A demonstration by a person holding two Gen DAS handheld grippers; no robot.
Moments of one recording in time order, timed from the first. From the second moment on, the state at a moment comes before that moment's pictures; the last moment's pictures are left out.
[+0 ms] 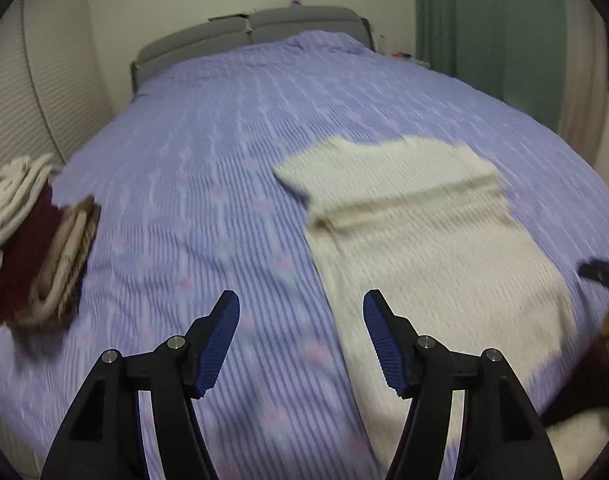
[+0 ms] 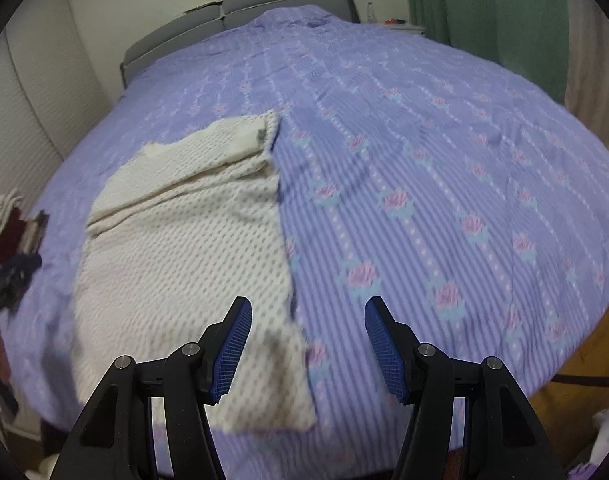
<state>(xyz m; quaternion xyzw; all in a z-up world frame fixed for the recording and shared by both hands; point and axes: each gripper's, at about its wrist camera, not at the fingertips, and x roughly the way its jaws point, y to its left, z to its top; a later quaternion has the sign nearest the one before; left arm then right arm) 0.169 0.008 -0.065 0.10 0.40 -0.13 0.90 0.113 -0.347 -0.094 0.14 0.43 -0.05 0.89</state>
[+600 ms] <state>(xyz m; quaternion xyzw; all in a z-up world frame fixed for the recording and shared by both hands) 0.108 0.009 -0.138 -0.01 0.50 -0.18 0.85 0.075 -0.339 -0.130 0.16 0.48 -0.02 0.86</state>
